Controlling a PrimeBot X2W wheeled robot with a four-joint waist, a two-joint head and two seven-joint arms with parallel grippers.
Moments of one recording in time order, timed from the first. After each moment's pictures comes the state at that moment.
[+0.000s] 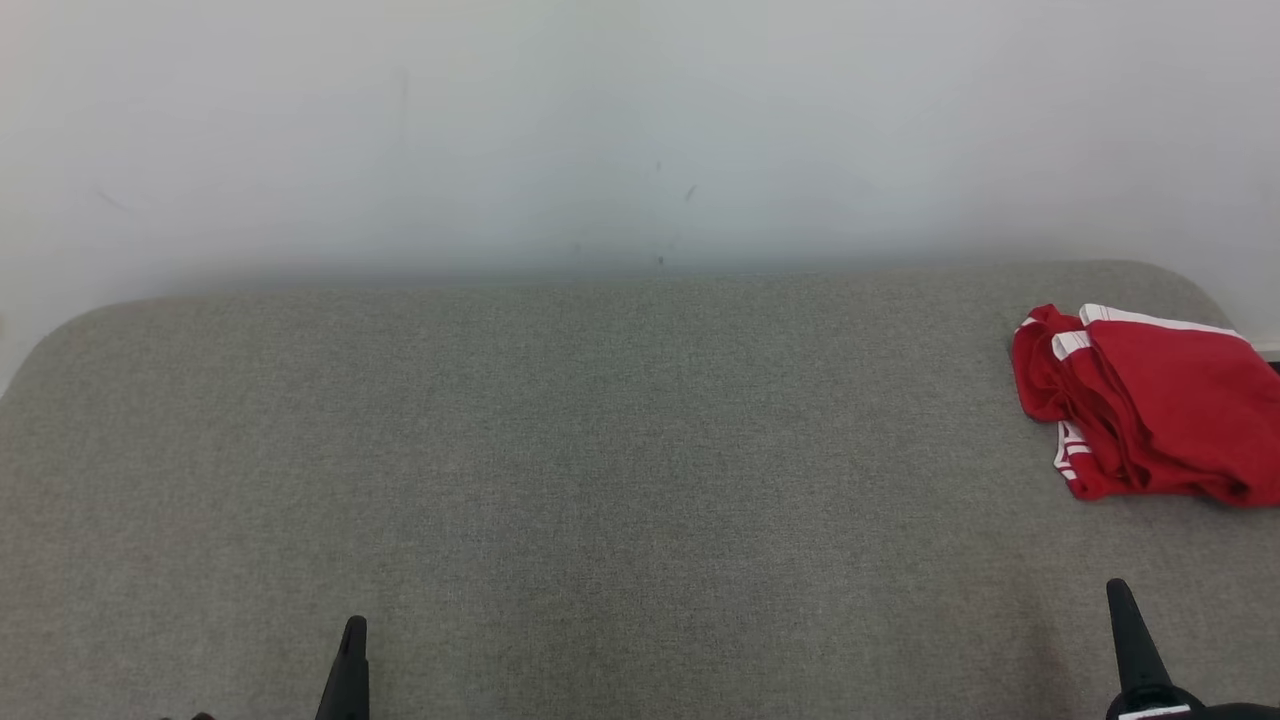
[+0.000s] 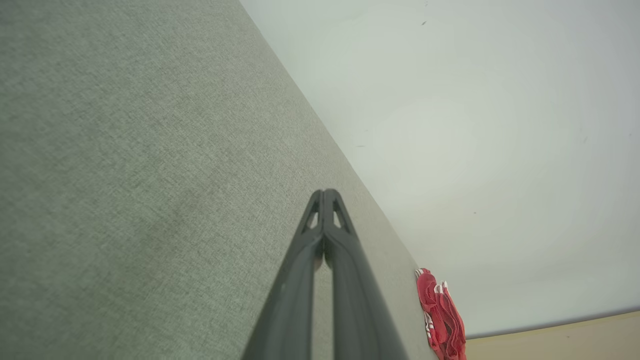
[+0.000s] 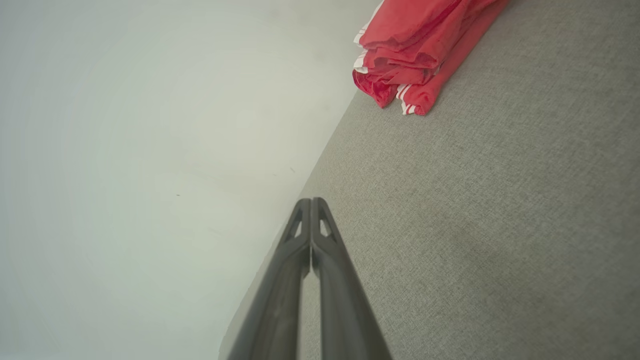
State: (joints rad) left arm 0.04 0.13 -0.14 0.13 -1.17 -0.03 -0.12; right arm 0.09 -0.08 -0.16 0.11 1.15 0.13 0.04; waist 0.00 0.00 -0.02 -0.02
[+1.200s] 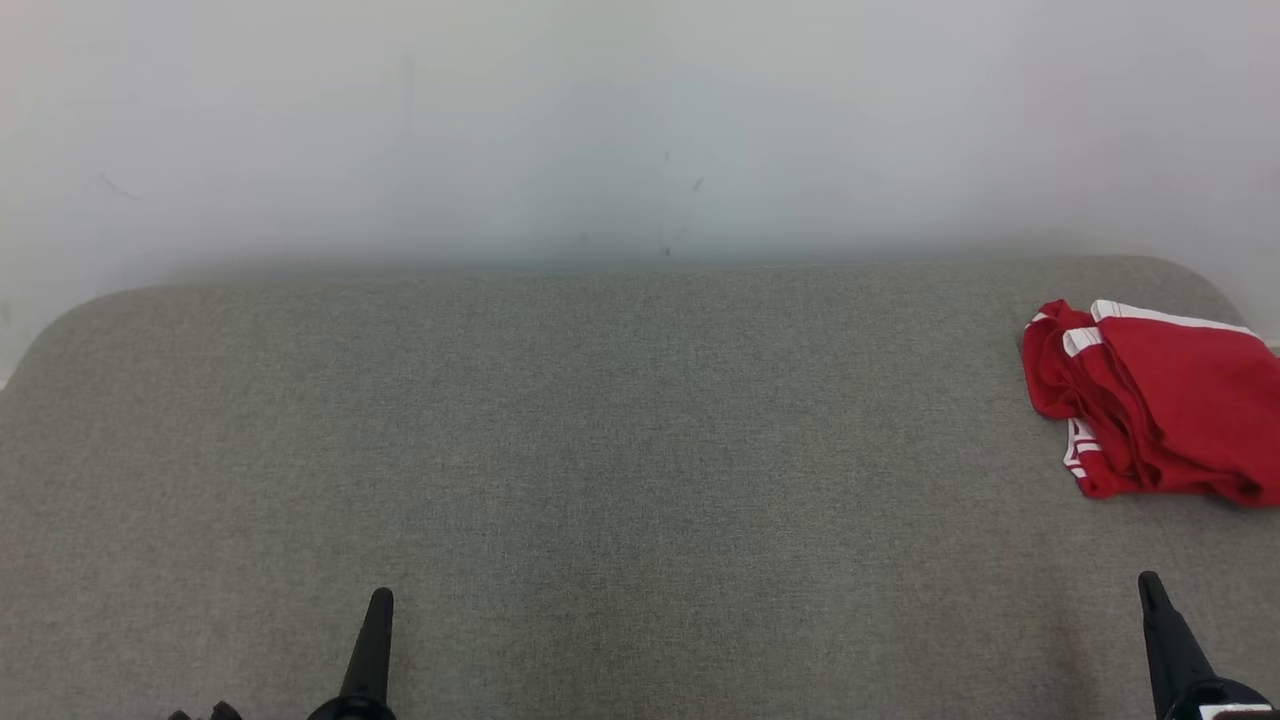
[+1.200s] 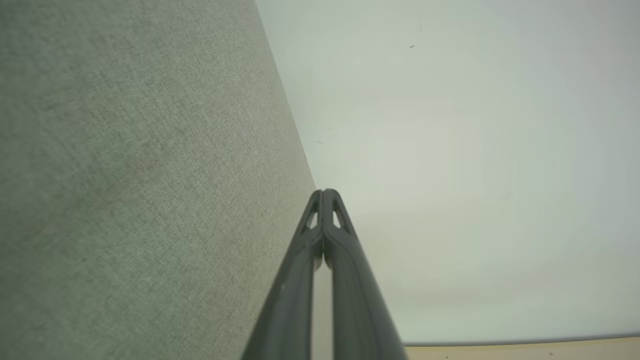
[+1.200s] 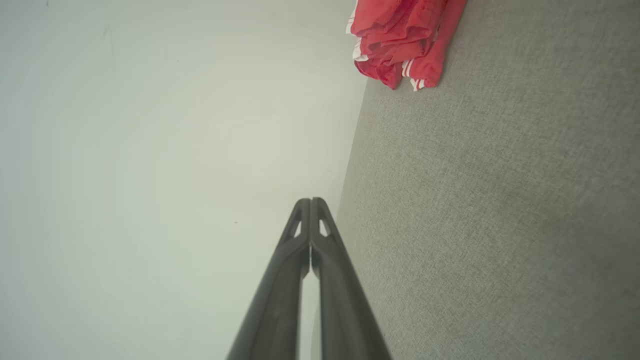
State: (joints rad) left arm 0.00 0.08 -0.13 0.14 -1.47 -0.10 -0.06; right arm 0.09 -0.08 -0.24 0.08 1.50 0.13 0.16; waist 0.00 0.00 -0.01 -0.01
